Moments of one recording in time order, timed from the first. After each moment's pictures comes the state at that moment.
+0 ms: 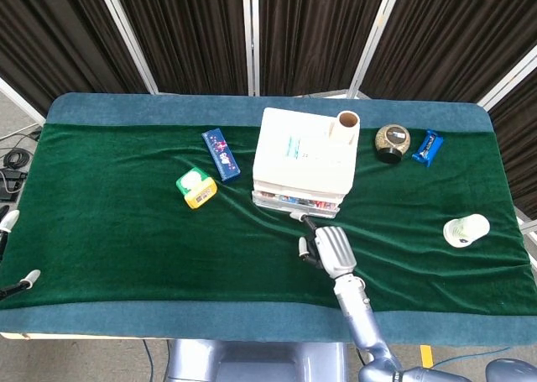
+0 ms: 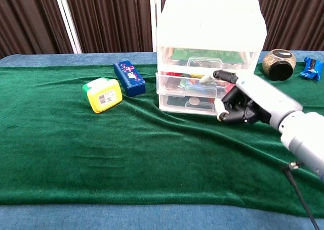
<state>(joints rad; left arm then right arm) -0.03 -1.10 -0.05 -1.58 1.53 1.59 0.02 0.43 -1.83 0.22 -1.48 -1.39 1.23 -0.12</state>
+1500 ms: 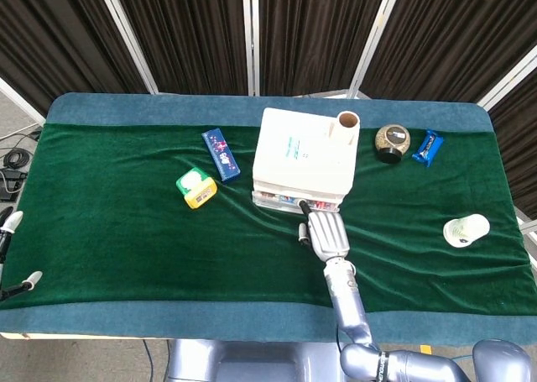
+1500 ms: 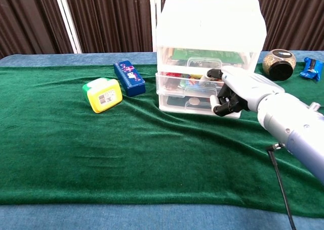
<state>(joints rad) -0.03 -1.10 -0.05 -1.59 1.54 1.58 0.02 0.56 -1.87 0.32 -1.55 -1.04 1.22 -0.57</state>
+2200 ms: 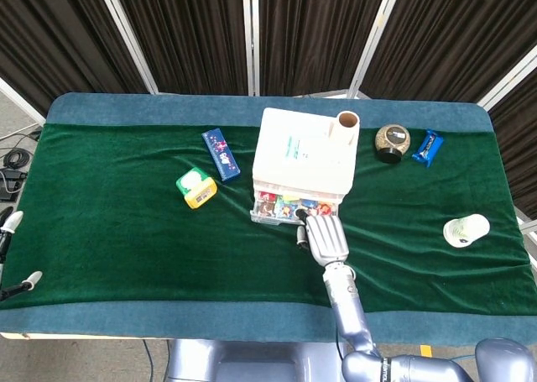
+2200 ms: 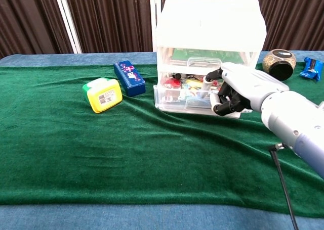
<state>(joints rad) -0.03 -1.10 -0.05 -1.59 1.53 1.58 0.02 0.56 -1.83 0.28 -1.64 -1.05 1.28 -0.61</state>
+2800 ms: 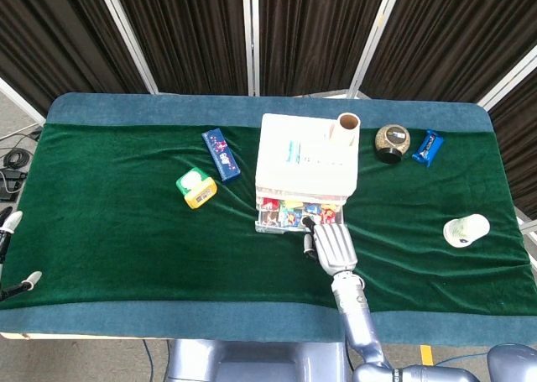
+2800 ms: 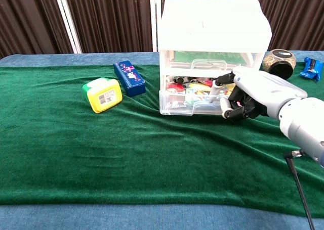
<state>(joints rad) -0.03 -1.10 -0.05 -1.59 1.53 1.58 0.03 0.51 -1.78 0.21 -1.71 -1.09 1.32 -0.58</state>
